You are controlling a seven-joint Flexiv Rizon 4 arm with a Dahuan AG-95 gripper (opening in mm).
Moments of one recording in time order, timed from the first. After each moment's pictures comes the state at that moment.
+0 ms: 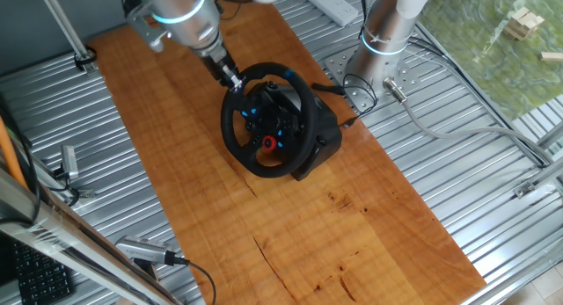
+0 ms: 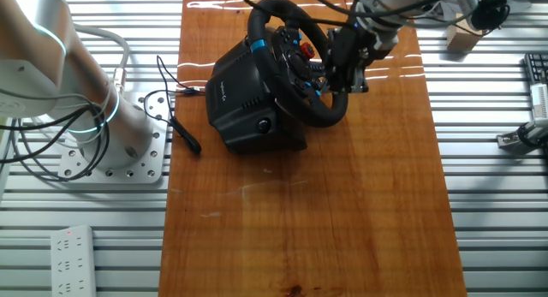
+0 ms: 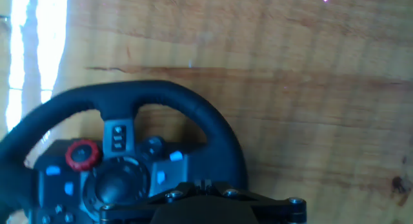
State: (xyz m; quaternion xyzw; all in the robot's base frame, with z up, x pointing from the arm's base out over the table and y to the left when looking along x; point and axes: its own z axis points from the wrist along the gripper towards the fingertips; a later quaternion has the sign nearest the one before) arm 0.442 -0.004 0.222 0.11 -0.99 0.00 0.13
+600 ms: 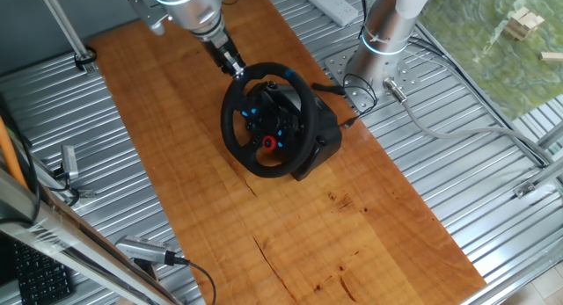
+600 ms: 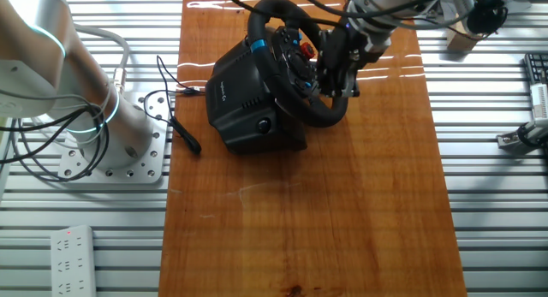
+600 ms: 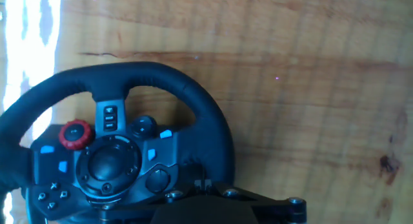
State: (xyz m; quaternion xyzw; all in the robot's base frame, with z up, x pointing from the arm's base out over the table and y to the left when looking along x) arm 0.436 -0.013 0.231 0.05 -0.99 0.00 0.13
